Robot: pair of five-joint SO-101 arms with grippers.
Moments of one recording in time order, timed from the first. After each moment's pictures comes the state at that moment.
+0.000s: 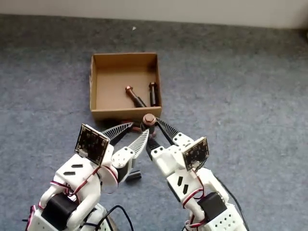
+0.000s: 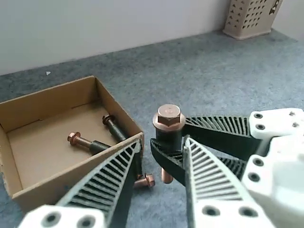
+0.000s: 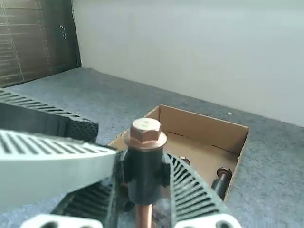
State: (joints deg) left arm 26.8 -97.3 69.8 54.9 10.2; right arm -38.3 -103.8 95.6 17.5 1.7
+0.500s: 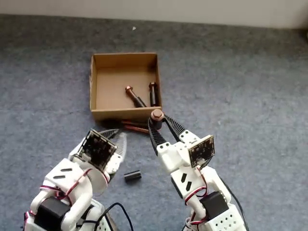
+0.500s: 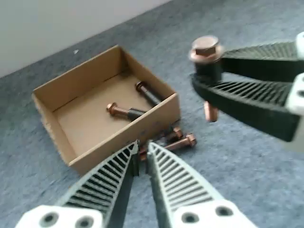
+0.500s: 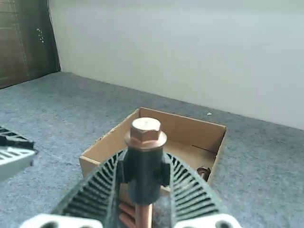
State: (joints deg) left arm 19.1 -97.5 65.3 69.7 -5.6; right arm -33.5 -103.9 95.6 17.5 1.7
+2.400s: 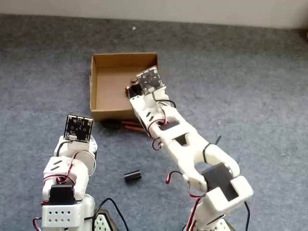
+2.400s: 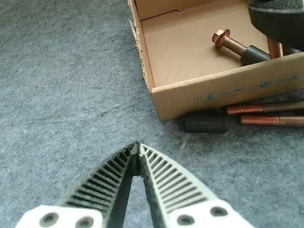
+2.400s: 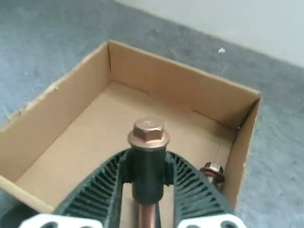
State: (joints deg) left arm -8.7 -97.0 90.6 52.2 -7.5; right arm -32.4 6.0 40.5 -15.3 6.3
